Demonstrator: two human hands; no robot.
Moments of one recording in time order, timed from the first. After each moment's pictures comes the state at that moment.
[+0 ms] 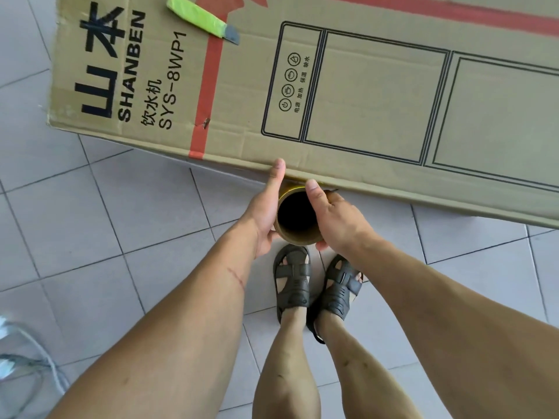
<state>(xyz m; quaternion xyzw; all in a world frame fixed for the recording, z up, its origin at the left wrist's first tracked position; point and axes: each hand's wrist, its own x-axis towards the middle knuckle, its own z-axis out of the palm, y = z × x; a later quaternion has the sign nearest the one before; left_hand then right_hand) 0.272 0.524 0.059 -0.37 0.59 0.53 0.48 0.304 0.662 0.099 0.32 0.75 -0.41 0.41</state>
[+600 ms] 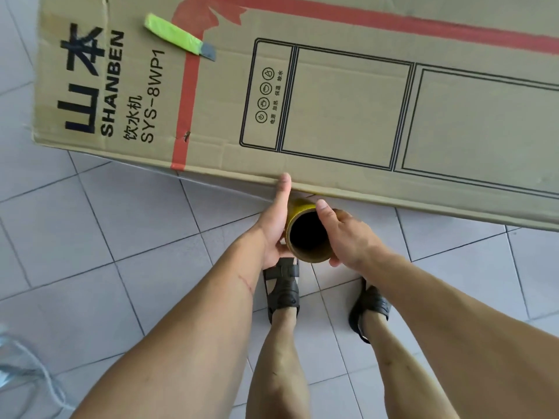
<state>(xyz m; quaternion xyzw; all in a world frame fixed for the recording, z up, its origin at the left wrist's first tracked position) 0.286 0.564 0.068 -0.38 0.54 0.51 0.55 0.325 0.704 0.109 0.30 0.76 -0.38 0.43</state>
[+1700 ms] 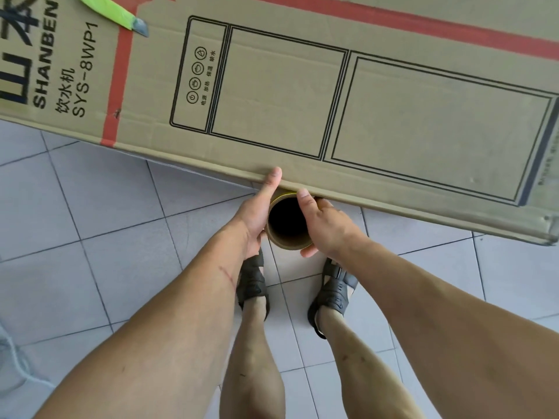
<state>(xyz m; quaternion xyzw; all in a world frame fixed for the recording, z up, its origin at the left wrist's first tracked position) 0.321 0.654 0.062 -0.37 0.60 0.52 0.48 0.346 0.798 0.106 0.29 0.72 -0.43 0.46</state>
